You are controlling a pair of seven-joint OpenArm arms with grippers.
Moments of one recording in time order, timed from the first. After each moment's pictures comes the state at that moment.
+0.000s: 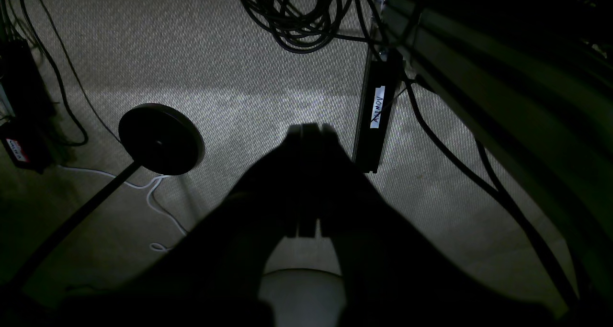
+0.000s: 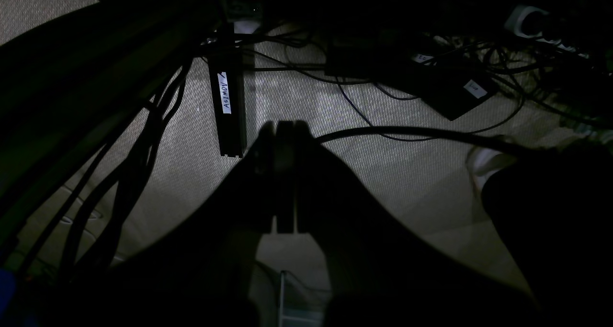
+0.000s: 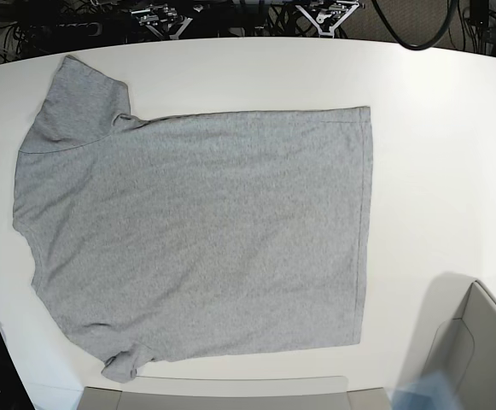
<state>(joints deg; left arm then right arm) 2.1 1.1 -4.4 1.0 -0.3 3.6 -2.2 1.0 1.9 -6.8 2.7 2.6 5.0 -2.8</state>
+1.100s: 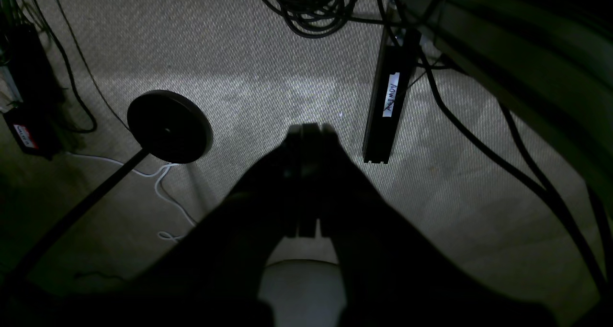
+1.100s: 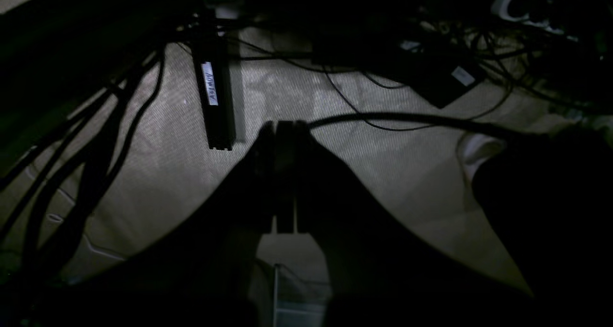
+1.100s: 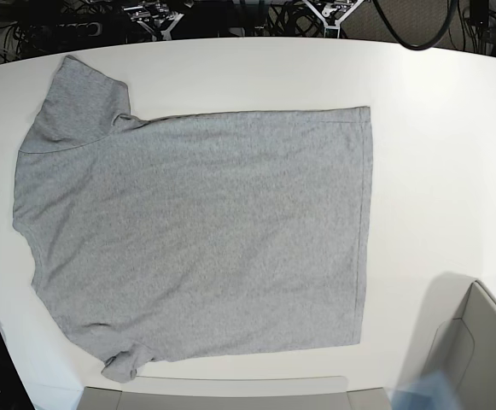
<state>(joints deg) 3.3 0.0 -4.4 0.9 -0.3 3.6 -2.2 0.0 3.8 -6.8 2.4 2.6 5.2 -2.6</state>
